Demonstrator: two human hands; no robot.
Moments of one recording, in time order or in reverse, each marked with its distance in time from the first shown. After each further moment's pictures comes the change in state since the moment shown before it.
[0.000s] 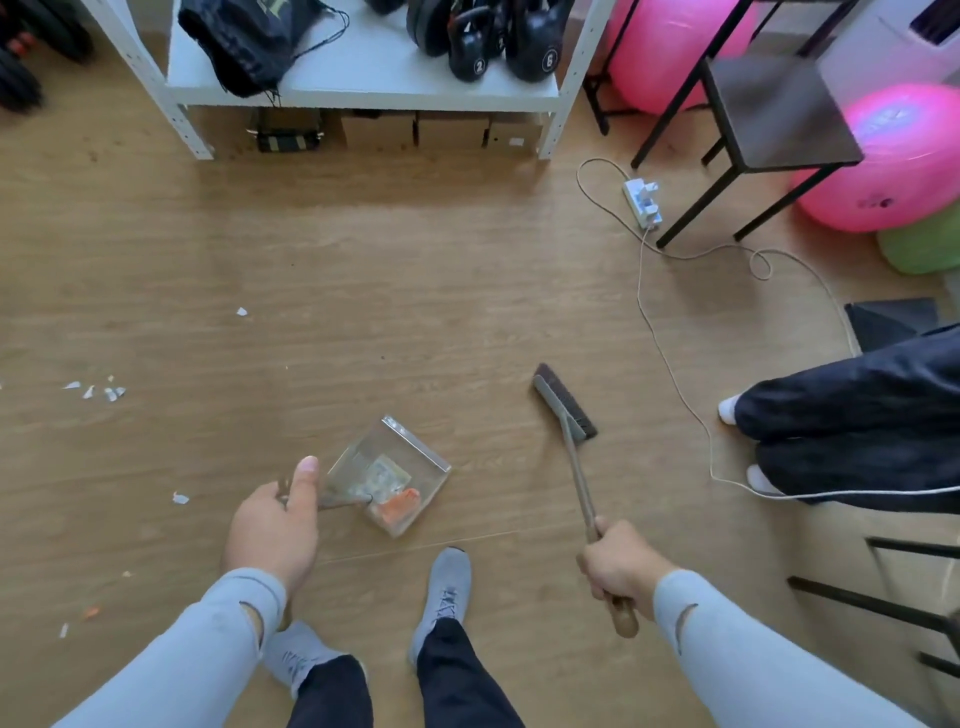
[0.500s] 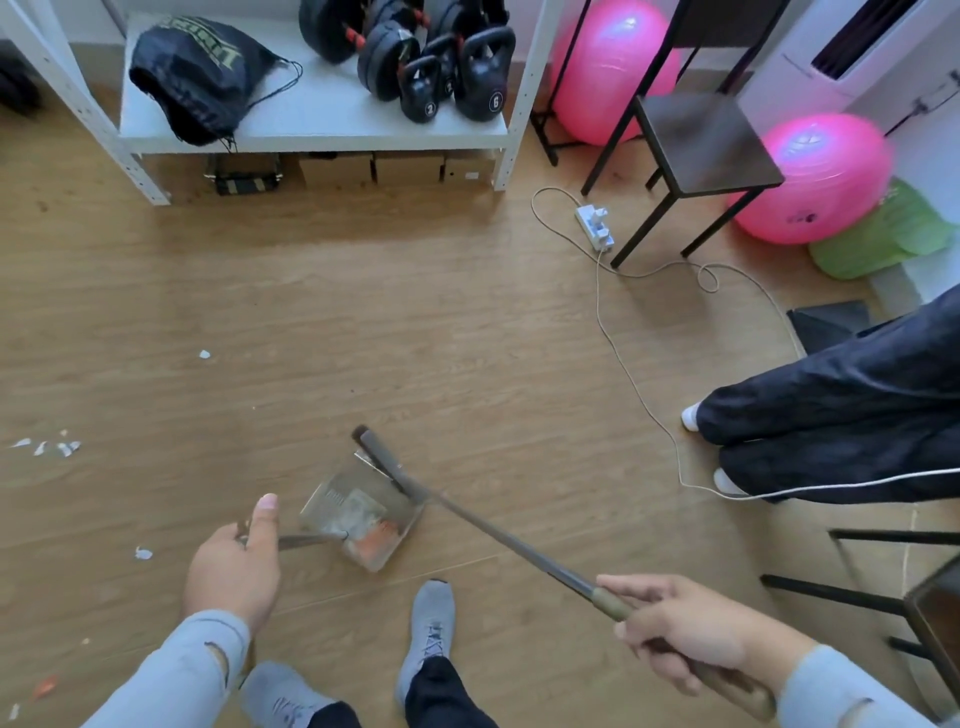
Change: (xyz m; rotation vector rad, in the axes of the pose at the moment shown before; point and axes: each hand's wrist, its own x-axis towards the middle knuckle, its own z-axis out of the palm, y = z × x) left_hand 0.007 -0.006 -0.005 -0.014 0.015 0.041; right_hand -0.088 0.038 -0.074 0.297 -0.386 -0.088
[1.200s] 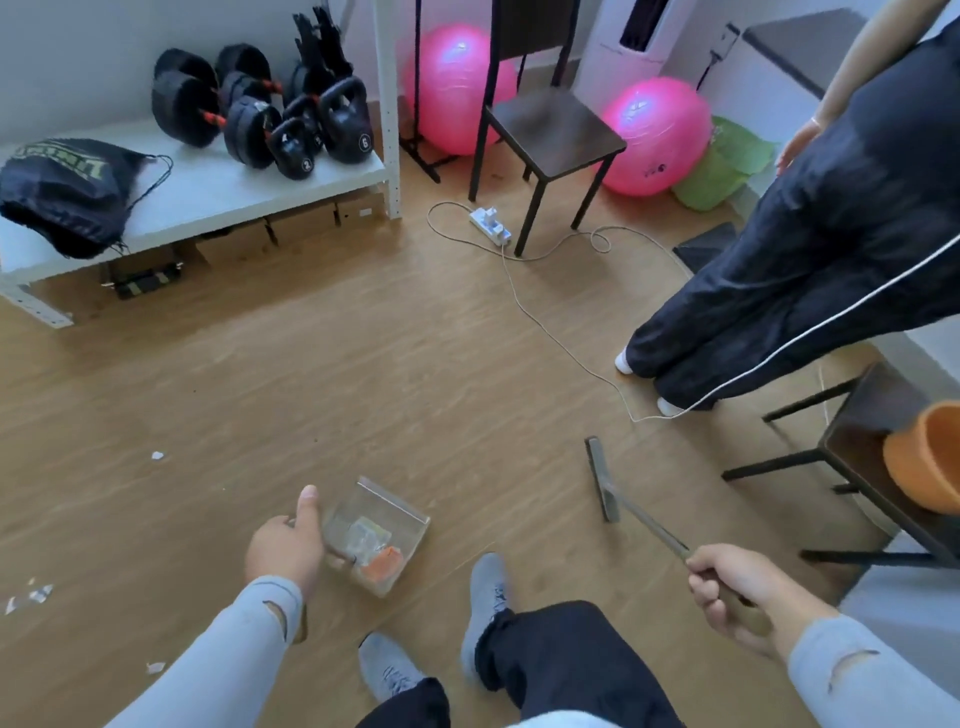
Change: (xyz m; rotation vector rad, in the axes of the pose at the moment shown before) left_hand -0.033 0.061 -0.007 0.148 -0.224 0.148; right_hand -0.070 0.119 0.023 0.875 0.516 0.128
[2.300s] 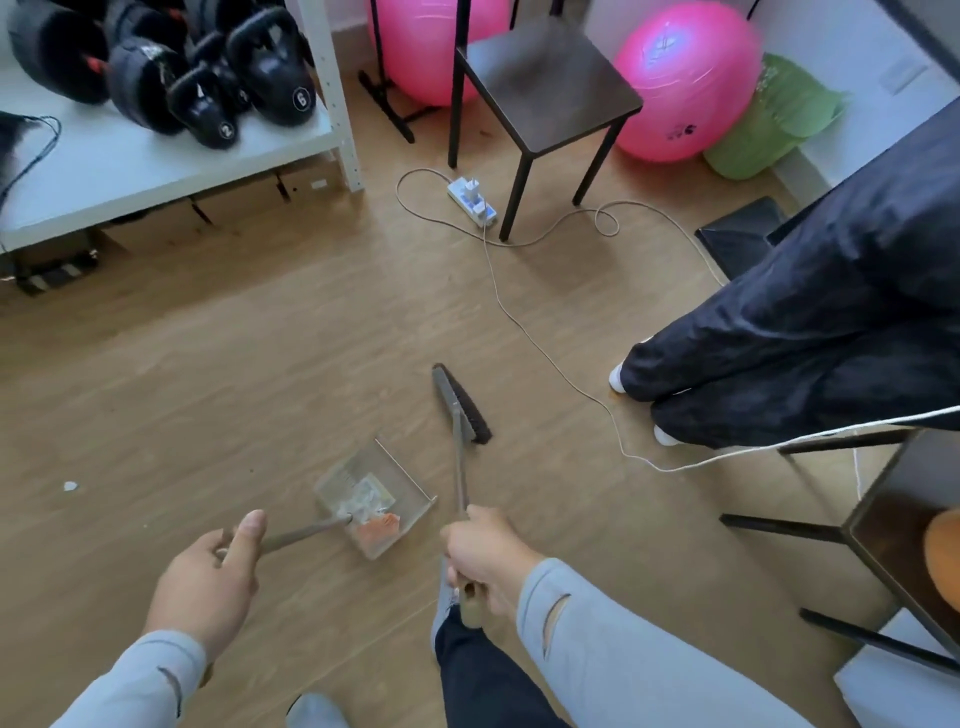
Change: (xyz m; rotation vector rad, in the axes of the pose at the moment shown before) left_hand 0.076 0.170 0.116 0.108 0.049 0.108; right_hand 0.127 -0.220 0.182 -0.447 -0.321 -0.081
